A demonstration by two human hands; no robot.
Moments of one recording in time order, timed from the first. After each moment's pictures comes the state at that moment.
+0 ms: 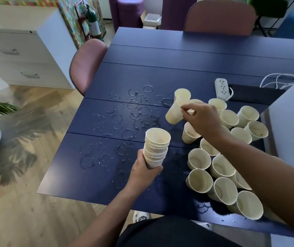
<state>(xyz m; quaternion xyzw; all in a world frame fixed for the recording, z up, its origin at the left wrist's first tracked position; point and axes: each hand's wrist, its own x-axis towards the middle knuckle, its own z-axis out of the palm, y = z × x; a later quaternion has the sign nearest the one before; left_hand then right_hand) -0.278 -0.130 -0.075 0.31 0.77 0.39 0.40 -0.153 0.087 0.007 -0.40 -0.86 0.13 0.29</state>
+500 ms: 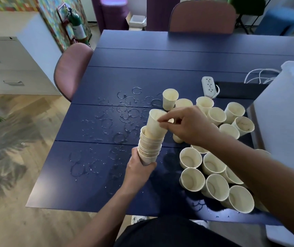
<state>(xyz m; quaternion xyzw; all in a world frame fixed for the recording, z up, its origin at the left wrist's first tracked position) -0.275 -0.110 -0.069 0.31 0.78 0.38 0.38 -0.149 0.040 0.070 -0.31 -0.88 0.28 0.21</state>
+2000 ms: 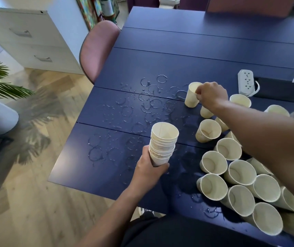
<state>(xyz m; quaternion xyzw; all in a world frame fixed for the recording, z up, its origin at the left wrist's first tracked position) -0.289 -0.131 -0.066 0.29 0.78 0.38 0.39 -0.214 0.197 -0.036 -0.49 -0.87 0.08 0.01</state>
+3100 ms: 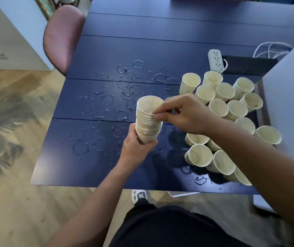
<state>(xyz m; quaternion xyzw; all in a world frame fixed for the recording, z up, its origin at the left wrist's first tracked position) -0.305 -0.132 -0.072 0.32 0.74 0.44 0.40 -0.170 0.013 0.040 -0.22 -0.88 0.37 0.17</state>
